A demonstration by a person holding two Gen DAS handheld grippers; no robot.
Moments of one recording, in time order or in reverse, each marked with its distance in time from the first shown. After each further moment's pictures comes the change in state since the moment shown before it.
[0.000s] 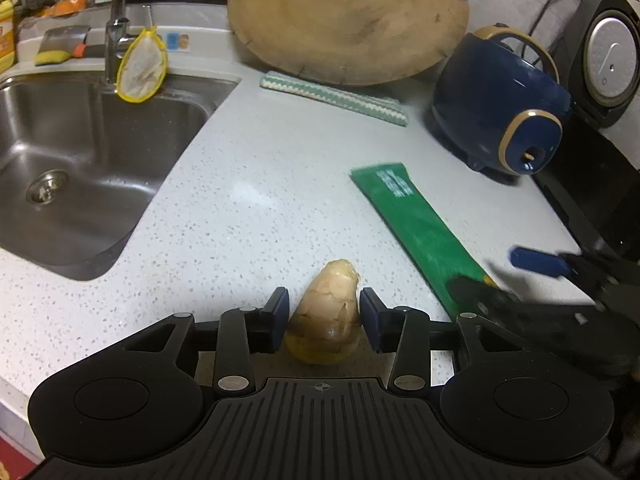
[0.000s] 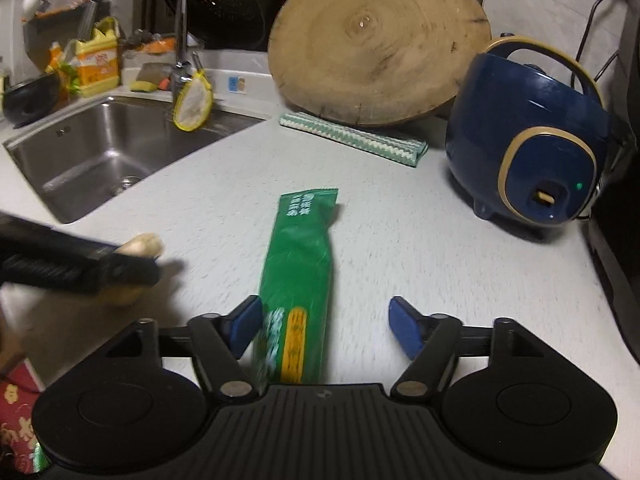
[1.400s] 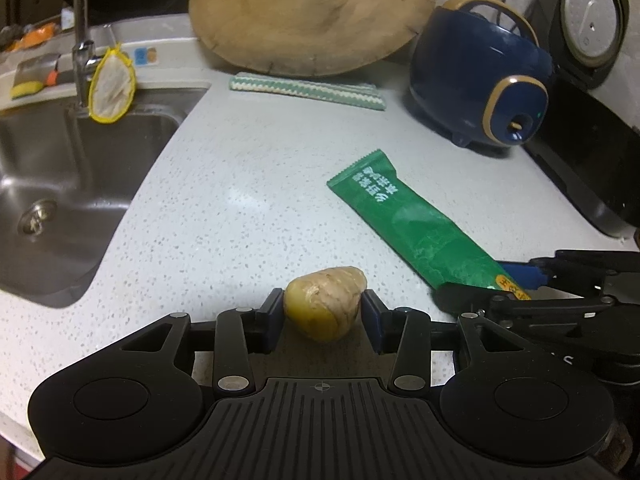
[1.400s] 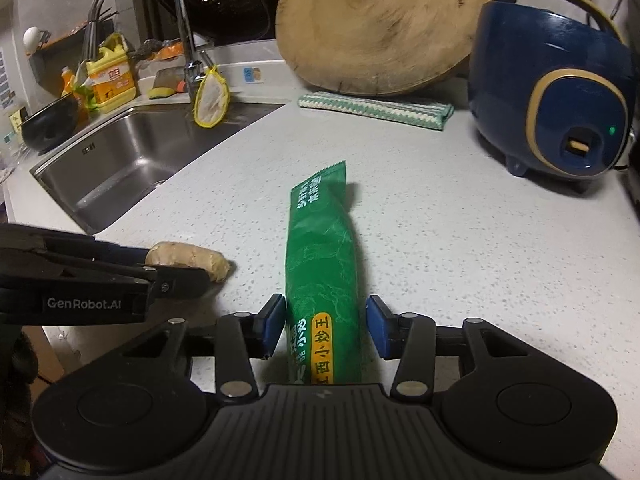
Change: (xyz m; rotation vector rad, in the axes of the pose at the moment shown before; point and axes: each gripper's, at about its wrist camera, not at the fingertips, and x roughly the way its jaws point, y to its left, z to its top) left arm 0.013 -0.021 0.000 0.122 0.016 0.008; right arm 0.001 -0.014 -0.013 0.098 0.061 0.169
